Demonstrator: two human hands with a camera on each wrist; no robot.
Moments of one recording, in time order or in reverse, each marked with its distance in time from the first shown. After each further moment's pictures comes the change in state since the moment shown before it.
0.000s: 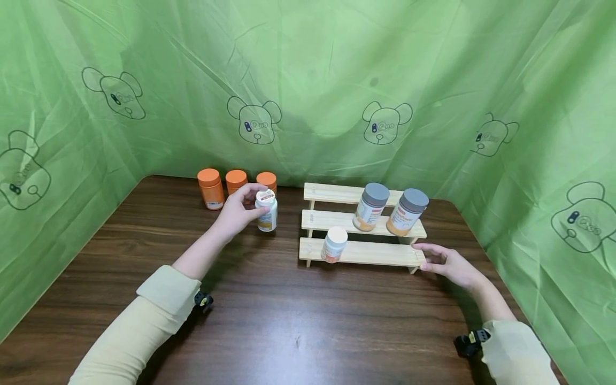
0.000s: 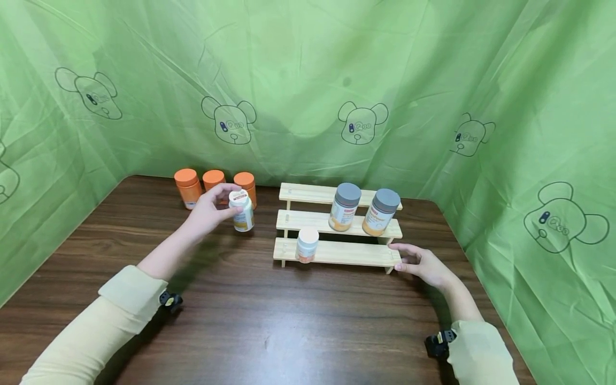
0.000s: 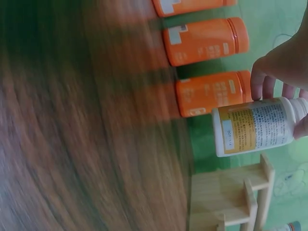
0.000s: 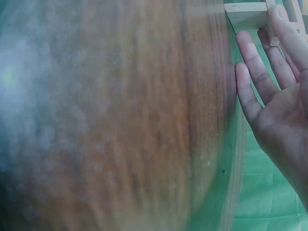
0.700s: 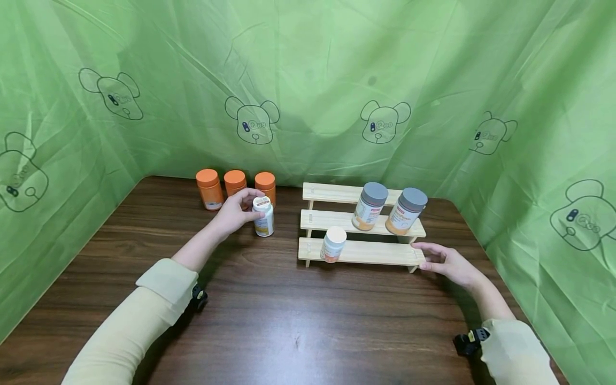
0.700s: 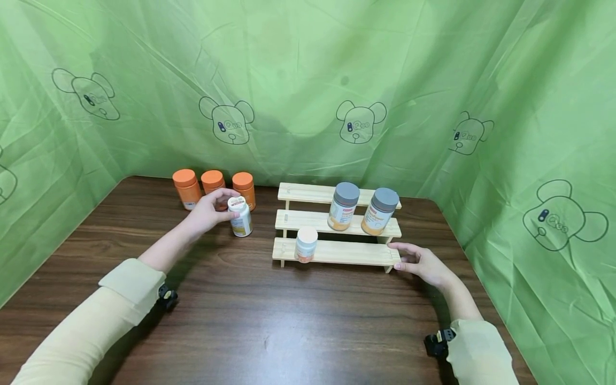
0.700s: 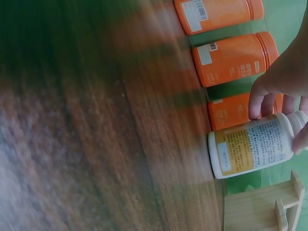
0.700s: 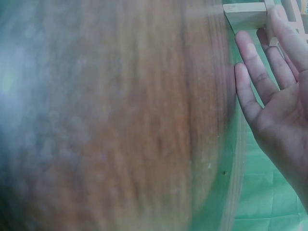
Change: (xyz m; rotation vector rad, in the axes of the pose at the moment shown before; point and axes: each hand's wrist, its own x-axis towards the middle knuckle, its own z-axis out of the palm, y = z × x) left_hand 0.012 -0.028 -0.010 0.035 -0.111 -0.095; right_hand 0.000 -0.002 0.001 -0.007 -0.004 -0.018
